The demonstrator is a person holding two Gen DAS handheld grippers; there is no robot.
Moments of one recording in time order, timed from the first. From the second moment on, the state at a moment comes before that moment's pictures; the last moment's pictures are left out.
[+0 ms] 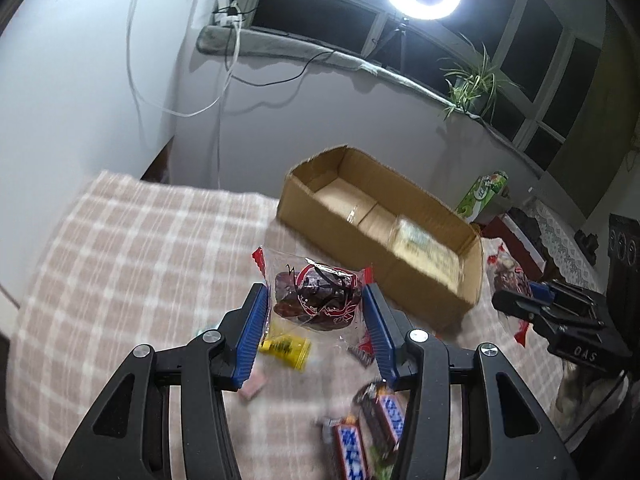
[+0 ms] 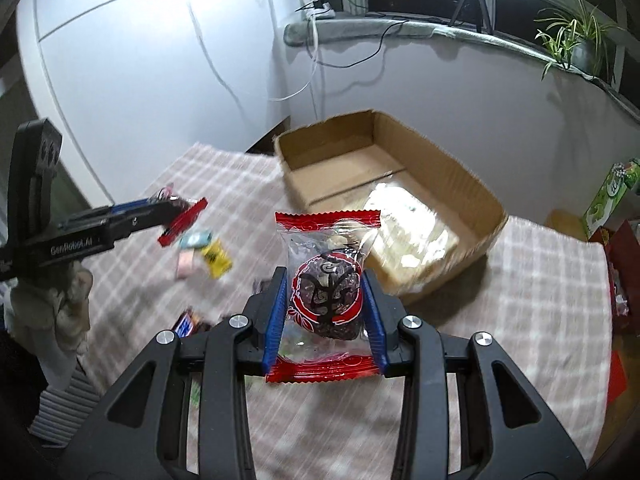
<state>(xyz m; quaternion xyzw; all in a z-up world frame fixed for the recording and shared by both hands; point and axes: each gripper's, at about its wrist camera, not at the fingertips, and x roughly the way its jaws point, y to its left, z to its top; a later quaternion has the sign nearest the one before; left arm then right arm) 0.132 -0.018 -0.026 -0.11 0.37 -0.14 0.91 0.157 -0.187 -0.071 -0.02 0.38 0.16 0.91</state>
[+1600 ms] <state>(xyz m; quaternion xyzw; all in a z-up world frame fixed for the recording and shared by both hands) 0.262 -0.092 -0.040 -0.05 0.41 -0.16 0.90 0.332 -0.231 -0.092 -0.03 0.42 0.11 0.90</state>
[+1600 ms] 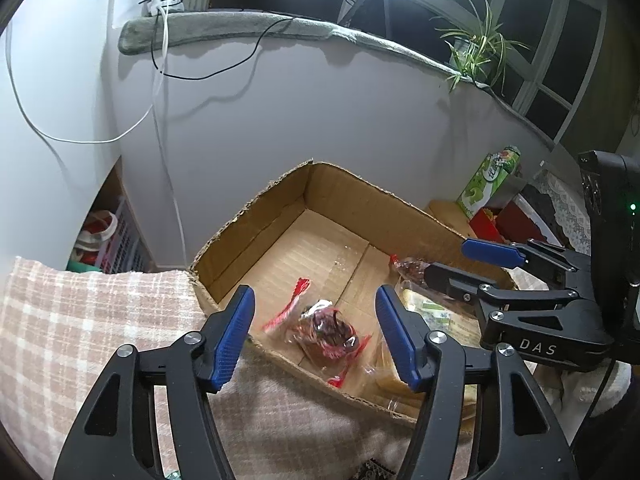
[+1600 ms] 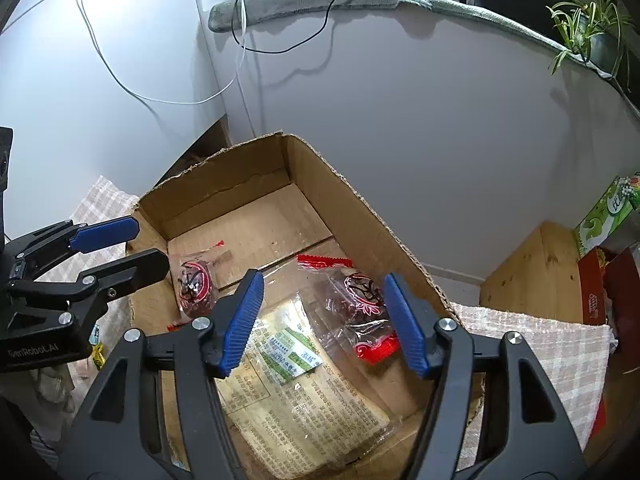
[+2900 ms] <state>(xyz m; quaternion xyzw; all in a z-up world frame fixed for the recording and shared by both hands) 0.085 -0.032 -0.052 -0.08 0.41 -0.14 0.90 0.152 -0.210 -0.113 -0.01 0.41 0.17 0.89</state>
